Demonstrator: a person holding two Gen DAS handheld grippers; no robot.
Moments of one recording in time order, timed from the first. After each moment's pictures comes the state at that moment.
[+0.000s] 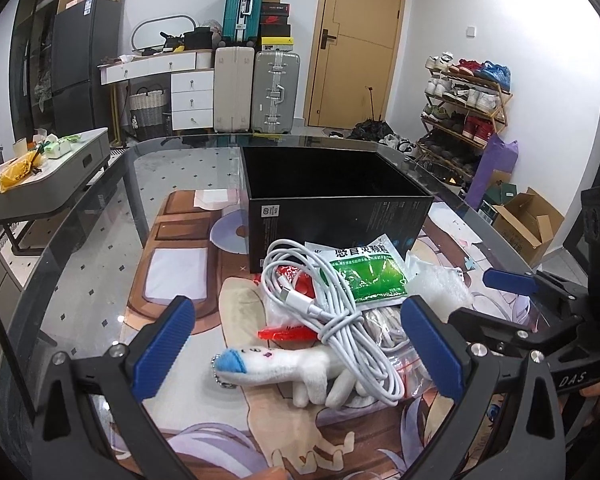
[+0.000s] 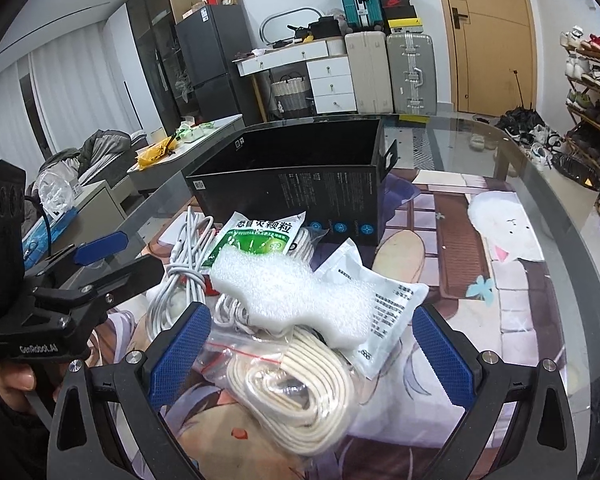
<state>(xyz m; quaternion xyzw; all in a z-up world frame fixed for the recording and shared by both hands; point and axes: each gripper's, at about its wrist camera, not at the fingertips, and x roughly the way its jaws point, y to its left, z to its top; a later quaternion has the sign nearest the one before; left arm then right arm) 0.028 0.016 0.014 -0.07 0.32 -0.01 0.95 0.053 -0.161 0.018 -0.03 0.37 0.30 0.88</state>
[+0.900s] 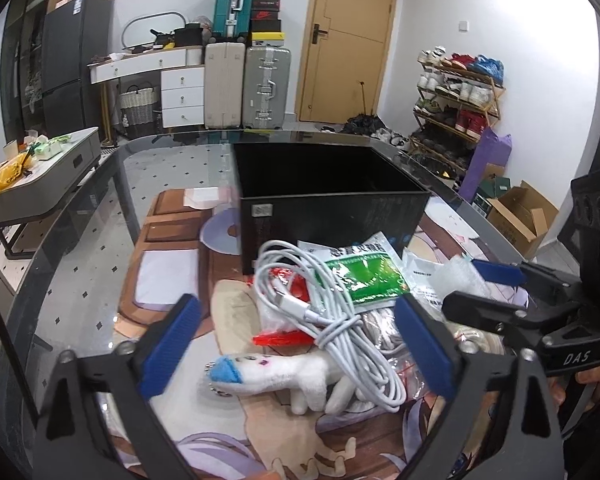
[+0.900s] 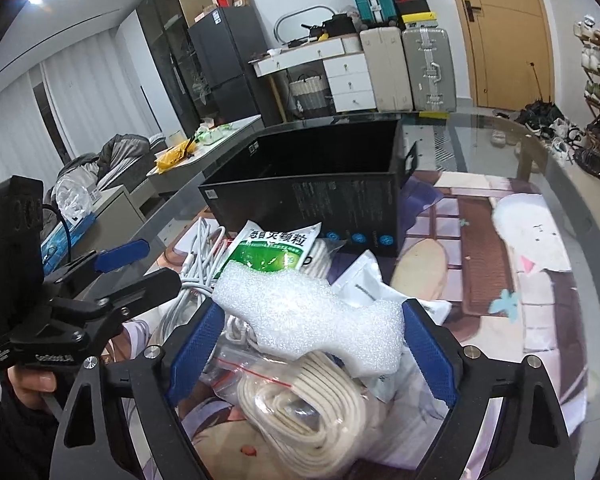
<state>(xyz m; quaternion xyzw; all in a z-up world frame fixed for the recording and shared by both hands) 0.037 0.014 0.012 -0.06 0.33 -0.03 0.94 0.069 -0.165 0.017 -0.01 0.36 0.33 0.87</state>
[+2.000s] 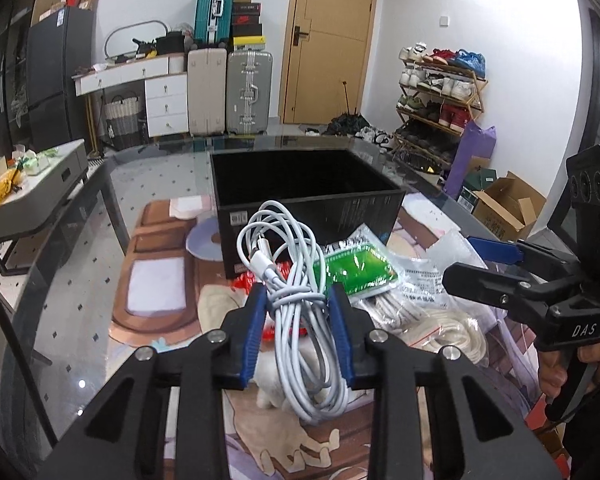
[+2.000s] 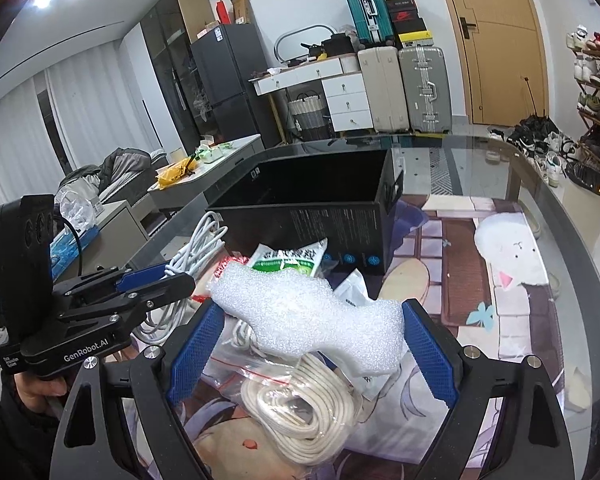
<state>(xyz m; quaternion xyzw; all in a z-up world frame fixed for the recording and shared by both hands) 0.025 0.008 0.027 -0.04 0.32 -0.05 0.95 0.060 -0.175 0.037 0.00 0.33 0.33 0.88</state>
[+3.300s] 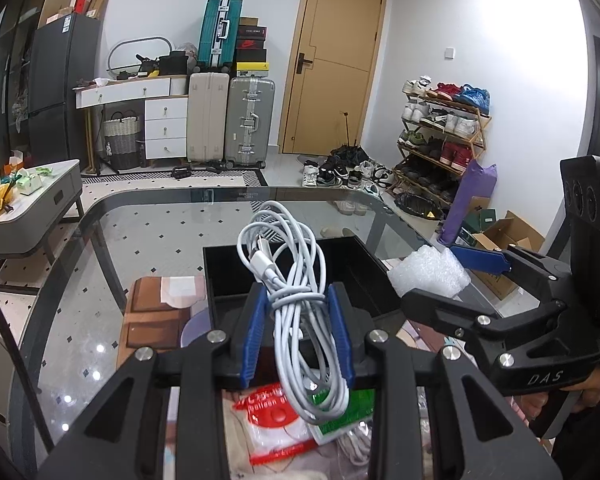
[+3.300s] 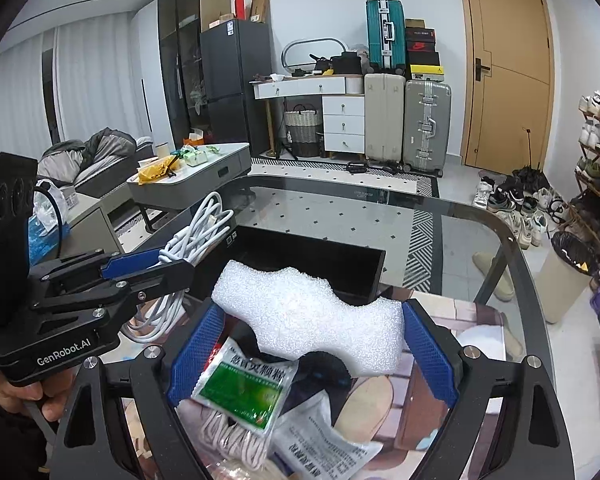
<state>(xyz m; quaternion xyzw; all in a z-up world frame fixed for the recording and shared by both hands) 0.098 0.017 0.072 -0.07 0.27 -0.05 0.96 0.128 -0.130 0.102 -0.09 0.29 0.31 0.90</state>
